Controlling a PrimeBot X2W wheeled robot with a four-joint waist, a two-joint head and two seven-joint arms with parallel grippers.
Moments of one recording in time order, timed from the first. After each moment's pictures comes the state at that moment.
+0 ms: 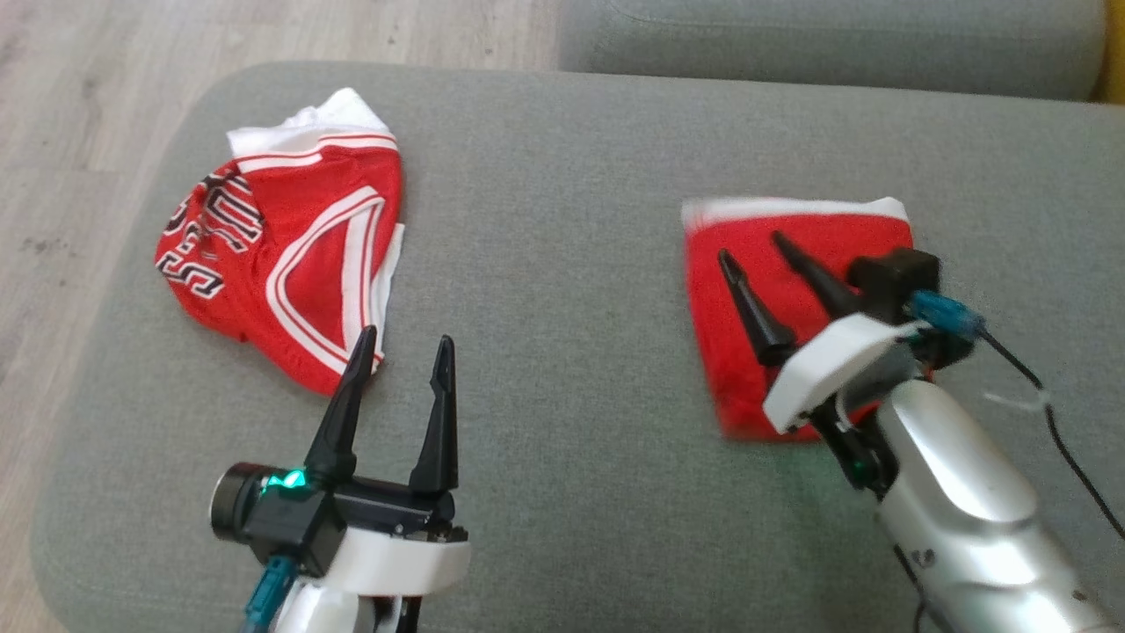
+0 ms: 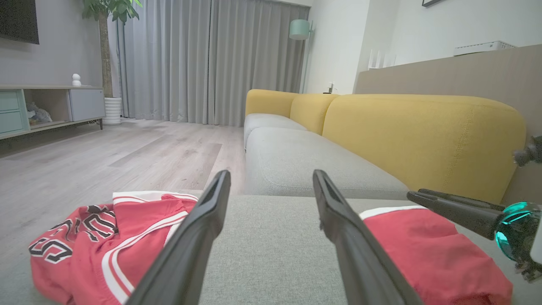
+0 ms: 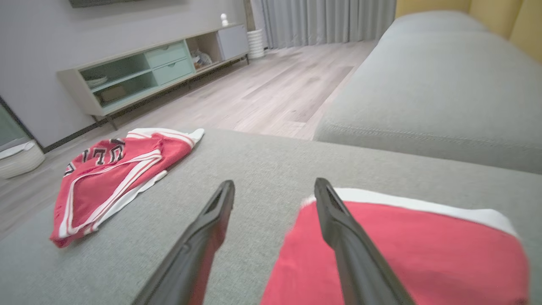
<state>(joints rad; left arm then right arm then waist) -0.05 0.05 -0.30 0.03 -0.19 0.00 -0.26 -0.50 -0.17 0.45 0.58 0.41 0.13 -0.05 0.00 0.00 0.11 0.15</state>
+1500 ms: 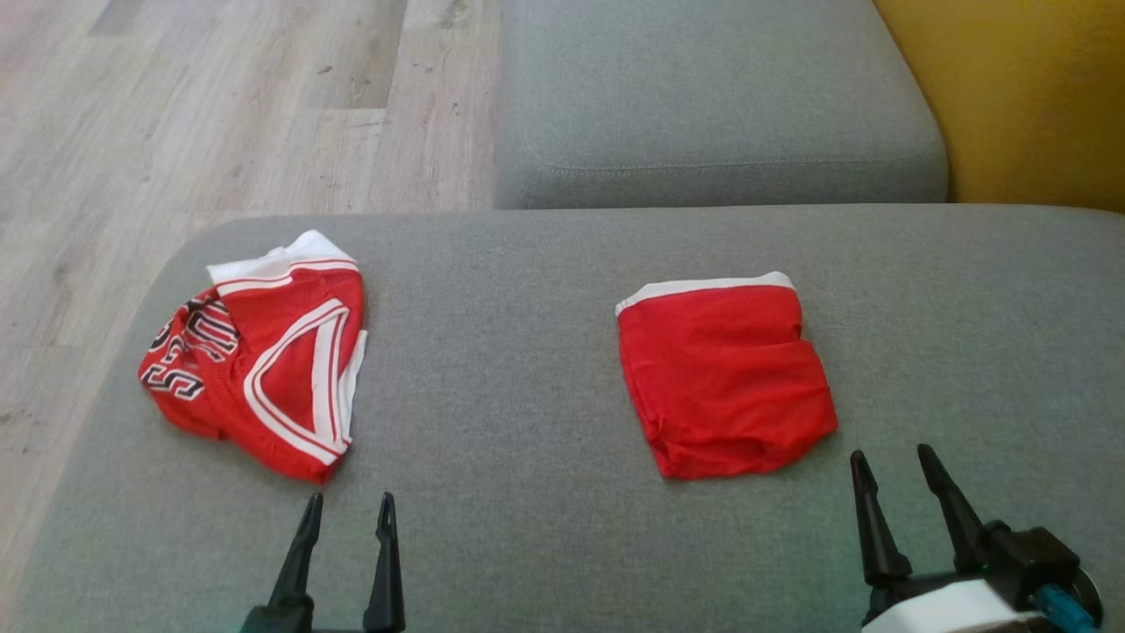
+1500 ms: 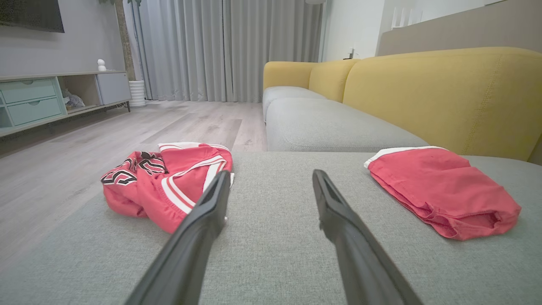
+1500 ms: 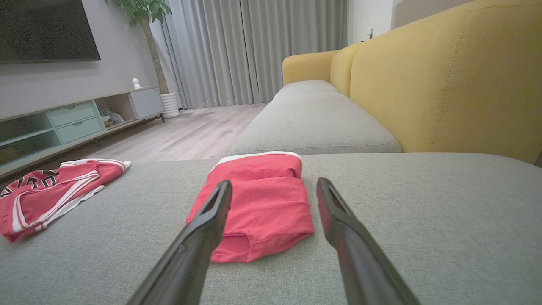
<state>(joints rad) 0.17 0.05 -0.19 0.18 -0.12 0.05 -0.26 0.14 -0.08 0.06 0.22 0.15 0.13 -0.25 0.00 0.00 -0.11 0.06</state>
